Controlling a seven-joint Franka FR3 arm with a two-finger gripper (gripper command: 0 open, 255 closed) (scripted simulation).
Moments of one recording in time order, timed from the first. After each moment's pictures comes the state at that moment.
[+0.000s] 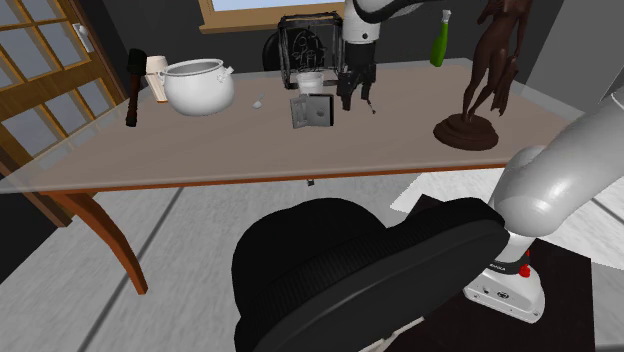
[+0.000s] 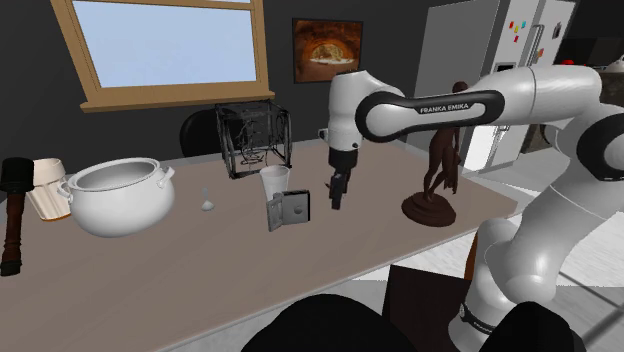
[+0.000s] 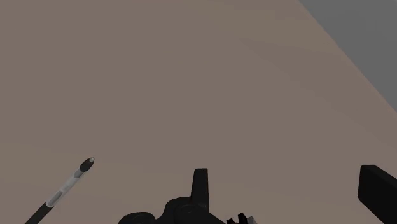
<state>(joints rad) -0.02 -0.39 -0.01 -2.10 0.00 1.74 0.01</state>
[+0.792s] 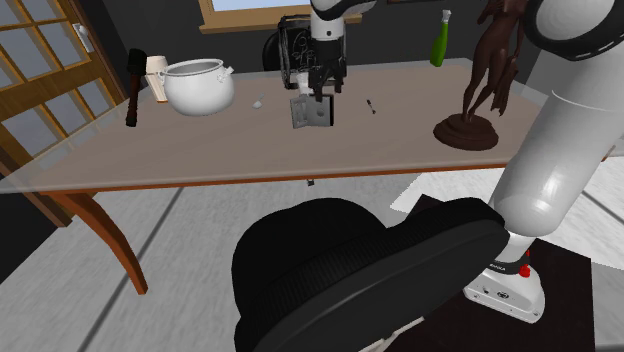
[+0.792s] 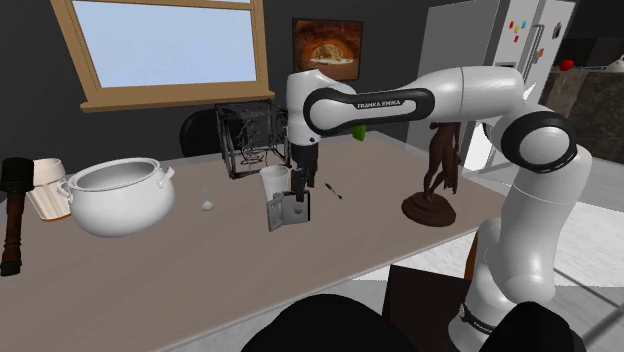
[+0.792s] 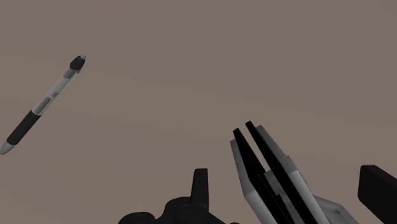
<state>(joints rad) -0.02 -0.03 -0.03 -1.74 0.01 1.69 -0.01</state>
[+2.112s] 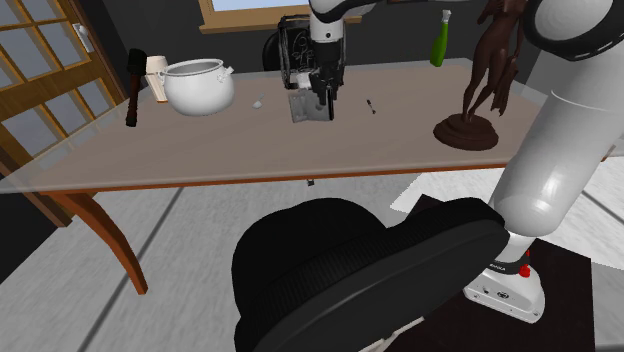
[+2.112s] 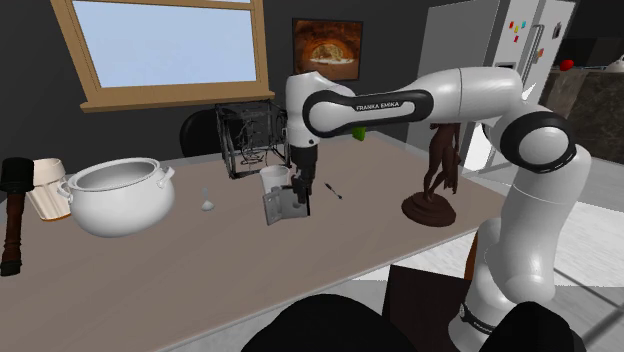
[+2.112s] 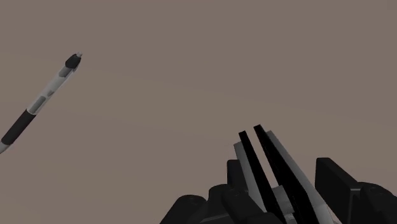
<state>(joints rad) -0.02 -0.03 -0.03 -1.74 0.01 1.70 0.00</state>
